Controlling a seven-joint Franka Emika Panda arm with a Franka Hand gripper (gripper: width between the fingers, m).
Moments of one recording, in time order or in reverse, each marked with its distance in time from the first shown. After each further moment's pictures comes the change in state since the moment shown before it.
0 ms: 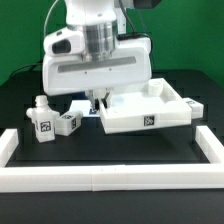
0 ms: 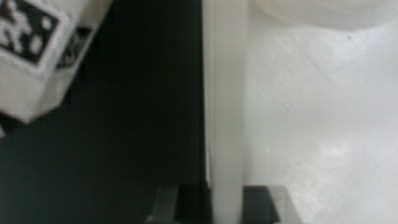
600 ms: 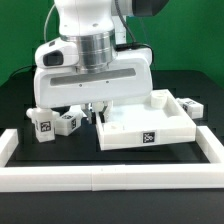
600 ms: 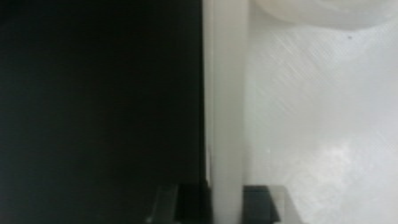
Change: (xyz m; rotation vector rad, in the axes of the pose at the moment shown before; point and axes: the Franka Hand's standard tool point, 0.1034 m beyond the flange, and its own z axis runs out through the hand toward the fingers) arm 0.022 0.007 0.009 0.002 0.012 0.044
